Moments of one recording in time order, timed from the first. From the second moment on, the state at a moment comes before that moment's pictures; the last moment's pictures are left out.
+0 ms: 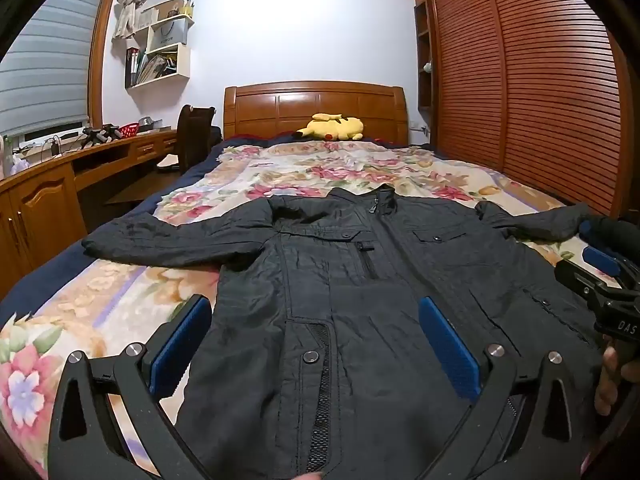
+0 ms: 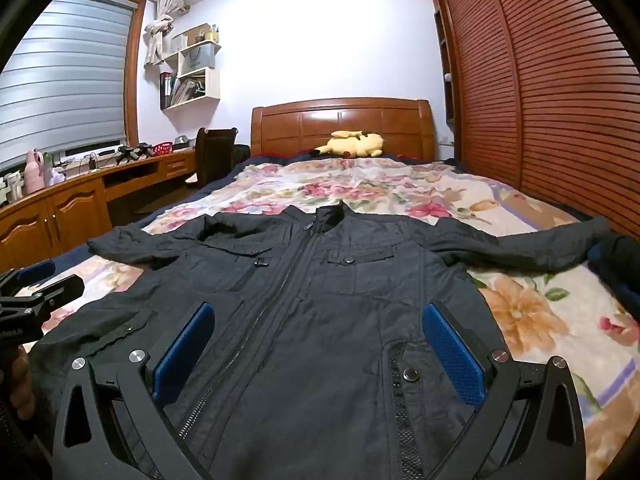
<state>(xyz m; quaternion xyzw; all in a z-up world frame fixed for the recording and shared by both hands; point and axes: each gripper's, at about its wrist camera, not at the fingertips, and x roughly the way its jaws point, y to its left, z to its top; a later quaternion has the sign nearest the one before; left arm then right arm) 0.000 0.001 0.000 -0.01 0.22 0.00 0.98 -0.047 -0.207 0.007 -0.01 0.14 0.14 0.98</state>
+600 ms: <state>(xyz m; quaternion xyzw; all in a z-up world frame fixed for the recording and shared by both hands) 0.001 0.003 0.000 -0.01 0.21 0.00 0.98 -0.047 -0.207 0.006 -0.01 0.14 0.14 0.98</state>
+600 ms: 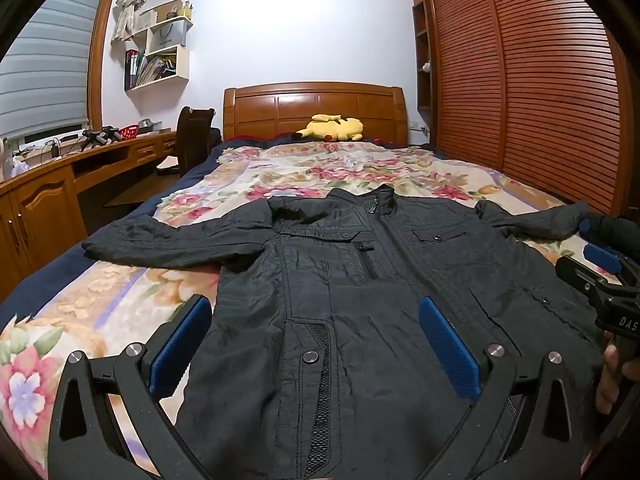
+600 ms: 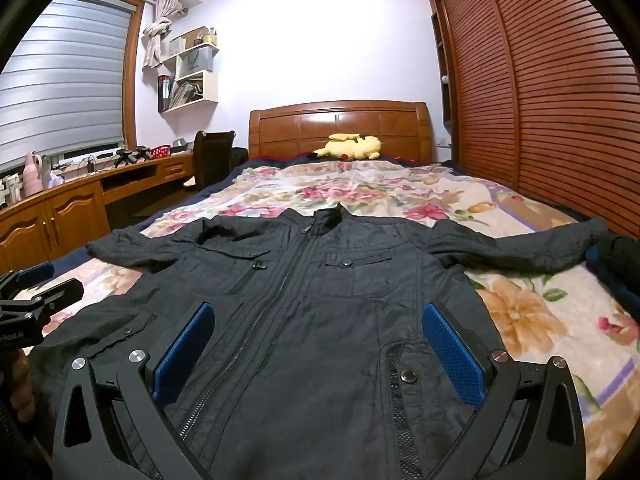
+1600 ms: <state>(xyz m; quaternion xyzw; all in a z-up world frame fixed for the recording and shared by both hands) 0.000 0.000 0.000 0.00 0.21 0.00 0.98 -0.048 -0.208 0.007 -0.01 0.14 0.14 0.98</state>
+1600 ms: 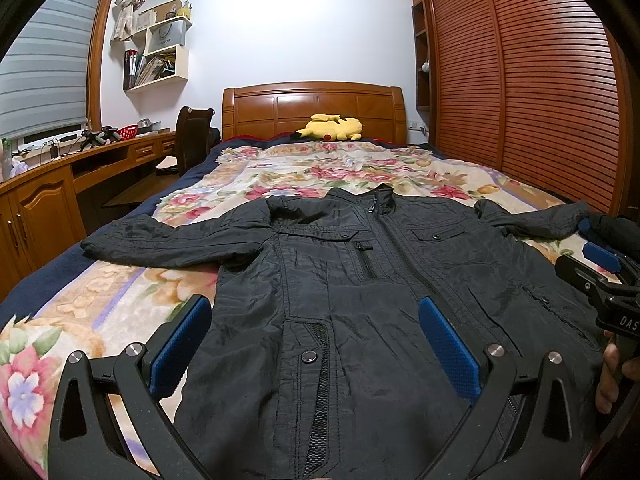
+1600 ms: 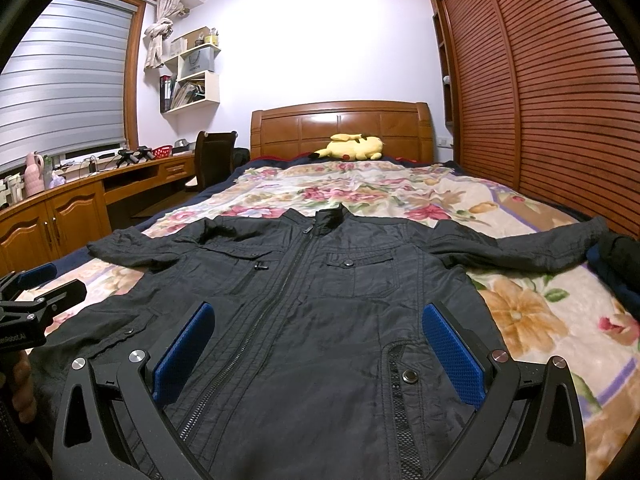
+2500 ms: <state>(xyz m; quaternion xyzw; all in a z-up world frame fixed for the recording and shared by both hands) 0.000 0.000 0.001 0.00 0.21 0.00 0.98 -0.049 -0.208 0.006 -0.01 0.14 0.14 0.98</state>
